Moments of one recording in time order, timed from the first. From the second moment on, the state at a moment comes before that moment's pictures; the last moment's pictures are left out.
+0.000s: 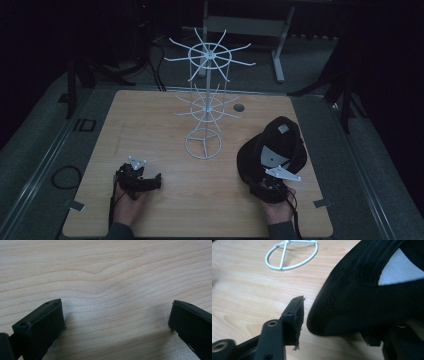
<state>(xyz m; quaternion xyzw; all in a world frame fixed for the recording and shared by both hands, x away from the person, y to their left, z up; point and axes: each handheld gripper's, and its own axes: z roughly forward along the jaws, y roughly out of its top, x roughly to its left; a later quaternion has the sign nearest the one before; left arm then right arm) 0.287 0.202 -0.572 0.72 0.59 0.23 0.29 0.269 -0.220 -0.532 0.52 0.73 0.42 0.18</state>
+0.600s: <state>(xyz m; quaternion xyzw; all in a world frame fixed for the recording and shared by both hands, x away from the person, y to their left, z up) 0.287 0.202 -0.572 0.72 0.59 0.23 0.29 0.282 -0.200 -0.545 0.55 0.70 0.40 0.20</state>
